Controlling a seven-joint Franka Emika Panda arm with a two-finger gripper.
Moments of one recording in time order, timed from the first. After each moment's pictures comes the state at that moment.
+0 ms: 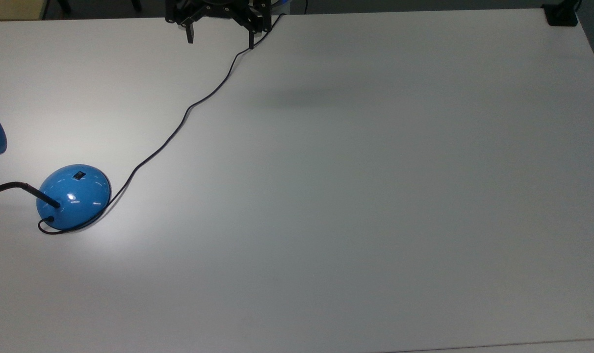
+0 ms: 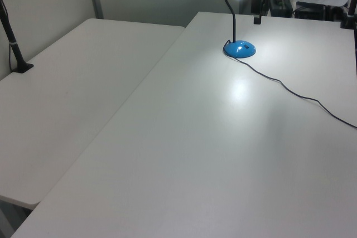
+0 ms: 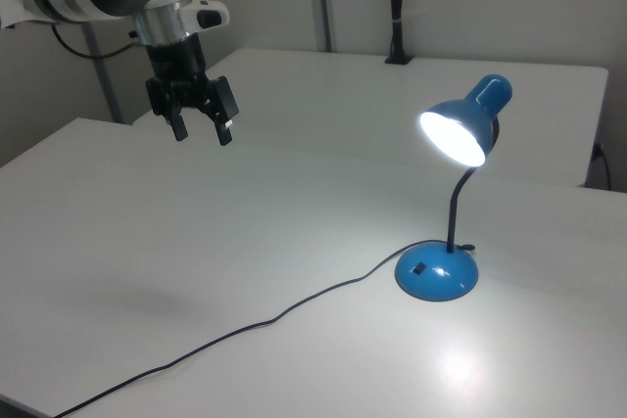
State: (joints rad) arm 0.06 0.07 -0.03 -1.58 -0.11 1.63 0.04
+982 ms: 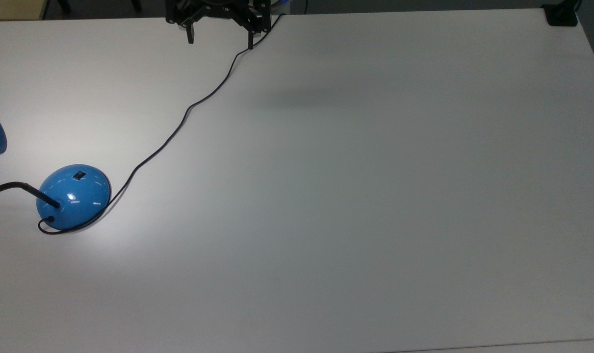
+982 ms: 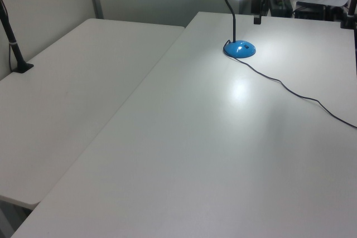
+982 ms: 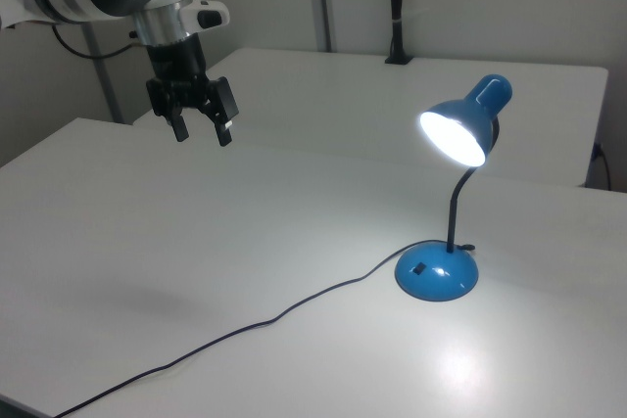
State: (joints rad) arm 0.06 0.07 -0.03 -1.58 -0.11 1.63 0.04
